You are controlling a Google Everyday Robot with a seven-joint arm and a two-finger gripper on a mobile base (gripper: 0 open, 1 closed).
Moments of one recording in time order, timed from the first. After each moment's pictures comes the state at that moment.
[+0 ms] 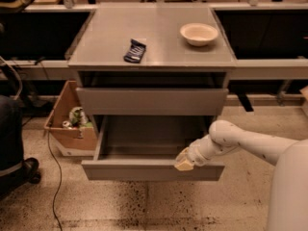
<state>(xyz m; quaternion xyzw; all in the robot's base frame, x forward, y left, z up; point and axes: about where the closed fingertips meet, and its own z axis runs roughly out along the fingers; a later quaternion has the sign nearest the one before) 0.584 -0.113 0.454 -0.55 0.78 0.22 0.20</state>
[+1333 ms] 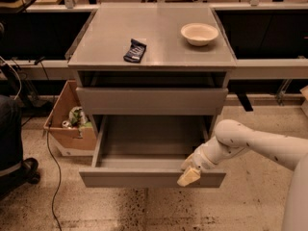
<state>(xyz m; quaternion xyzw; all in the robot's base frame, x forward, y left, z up) 0.518 -0.126 0.482 -0.54 0.79 0.26 0.14</state>
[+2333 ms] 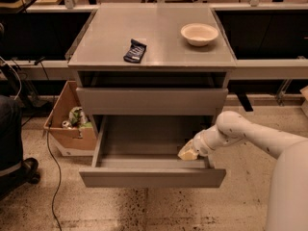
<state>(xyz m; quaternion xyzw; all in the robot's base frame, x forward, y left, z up) 0.611 -0.131 0.479 -0.52 0.79 0.24 0.22</state>
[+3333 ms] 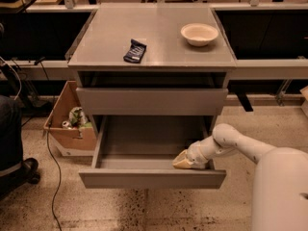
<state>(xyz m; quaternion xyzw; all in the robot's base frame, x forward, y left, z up) 0.608 -0.117 0.403 -0.52 0.76 0.31 0.22</state>
